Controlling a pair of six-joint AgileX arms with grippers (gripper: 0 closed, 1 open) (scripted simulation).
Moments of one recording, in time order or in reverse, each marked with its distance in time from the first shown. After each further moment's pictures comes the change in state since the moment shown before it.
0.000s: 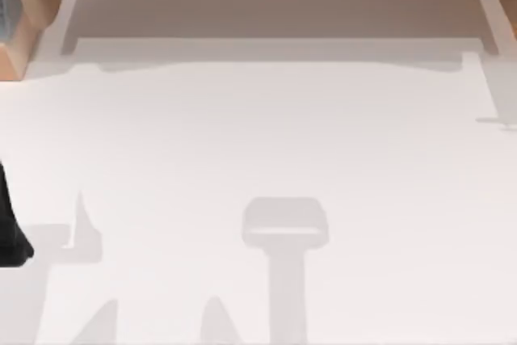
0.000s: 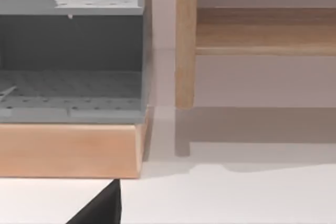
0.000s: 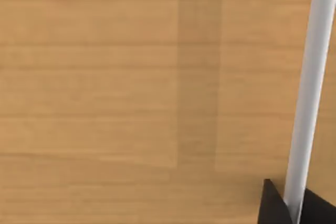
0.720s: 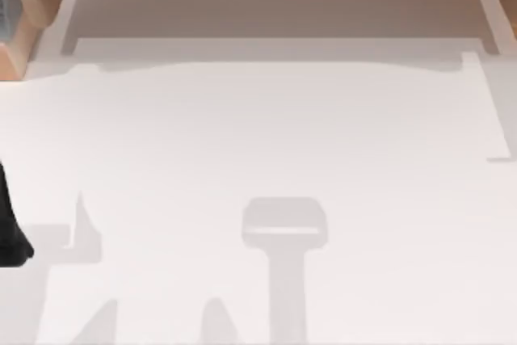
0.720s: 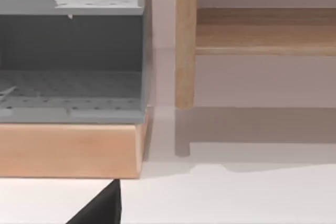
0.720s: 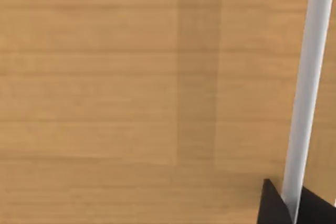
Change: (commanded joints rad) left arm 0.000 0.000 0.000 0.000 0.000 0.000; right arm -0.115 -0.084 -0.218 0.142 -0.118 0.000
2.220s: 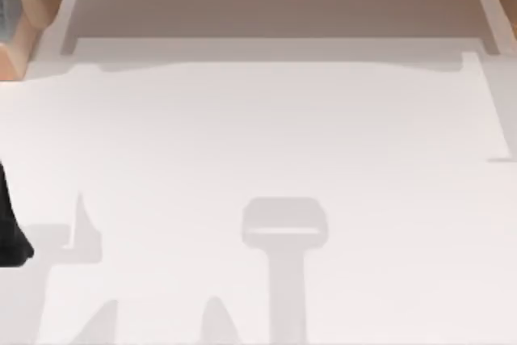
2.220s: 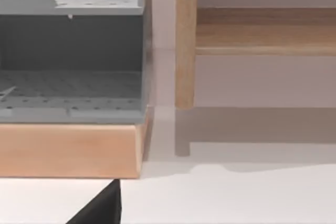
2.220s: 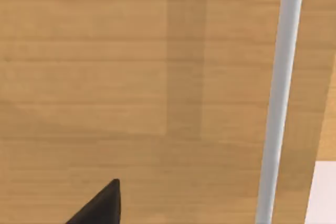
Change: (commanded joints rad) left arm 0.000 0.000 0.000 0.000 0.000 0.000; right arm -0.022 -0.011 -0.032 0.021 -0.022 0.000
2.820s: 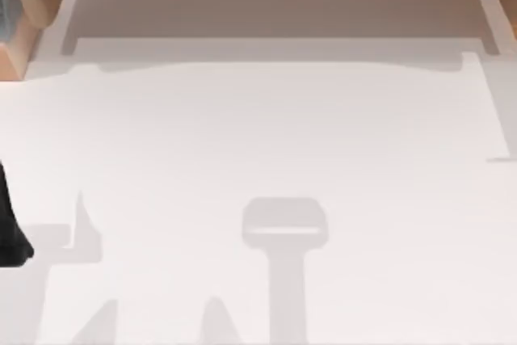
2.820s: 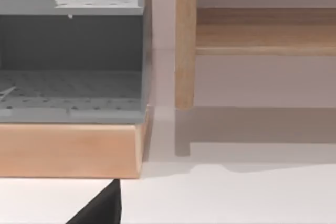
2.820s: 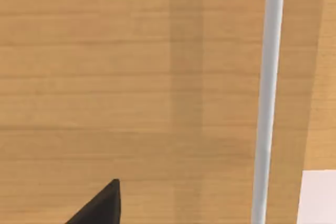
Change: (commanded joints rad) left arm 0.000 0.000 0.000 0.000 0.000 0.000; right arm -0.017 -0.024 -0.065 0.034 -0.039 0.022
